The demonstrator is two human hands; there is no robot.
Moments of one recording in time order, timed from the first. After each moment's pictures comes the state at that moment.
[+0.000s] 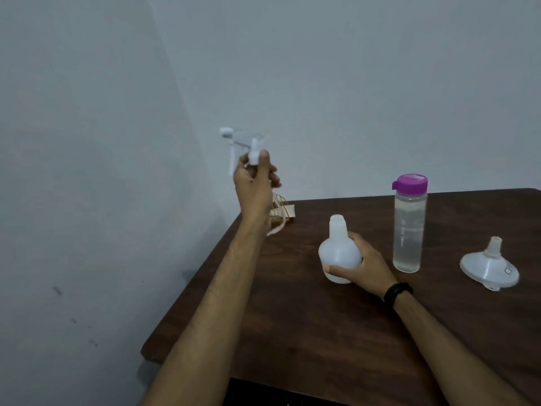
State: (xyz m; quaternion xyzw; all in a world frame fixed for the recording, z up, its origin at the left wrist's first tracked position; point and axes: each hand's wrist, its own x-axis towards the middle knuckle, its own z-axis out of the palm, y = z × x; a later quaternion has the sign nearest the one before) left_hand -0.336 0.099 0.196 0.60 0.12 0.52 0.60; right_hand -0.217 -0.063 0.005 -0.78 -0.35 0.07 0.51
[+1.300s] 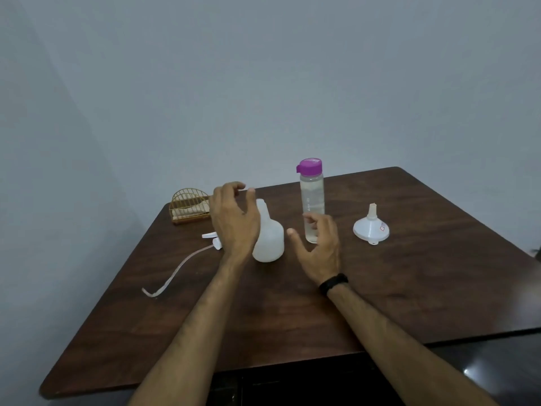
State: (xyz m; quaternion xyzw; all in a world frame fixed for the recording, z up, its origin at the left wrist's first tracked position) left_hand -0.309 0.021 0.102 0.78 0.14 0.54 0.30; right_hand -0.261 -0.124 0.008 -0.74 -0.23 -0.31 0.56
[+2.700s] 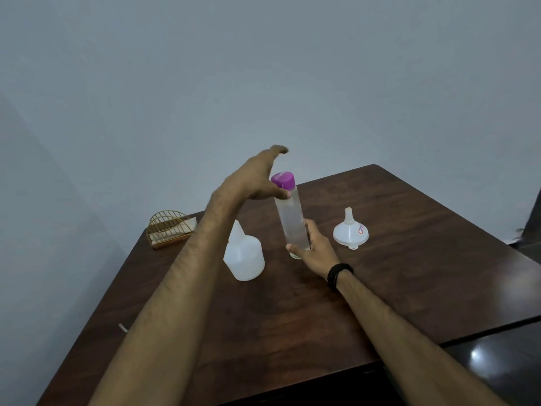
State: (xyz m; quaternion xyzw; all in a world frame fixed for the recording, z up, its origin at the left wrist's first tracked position) left_hand -0.240 -0.041 0.219 0.98 -0.03 0.07 0.17; right_hand -0.200 -0.166 0.004 -0.79 -0.19 0.04 0.58
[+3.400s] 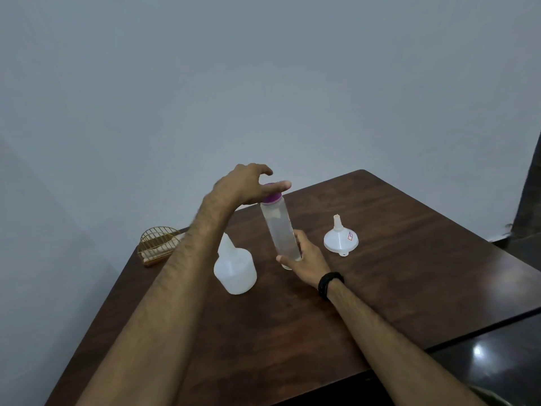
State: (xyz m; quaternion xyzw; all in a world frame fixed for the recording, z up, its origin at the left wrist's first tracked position) left_hand -0.222 -0.046 0.226 1.00 0.02 0.07 0.06; right_hand -0.202 -0.167 0.005 -0.79 -0.18 0.03 0.58
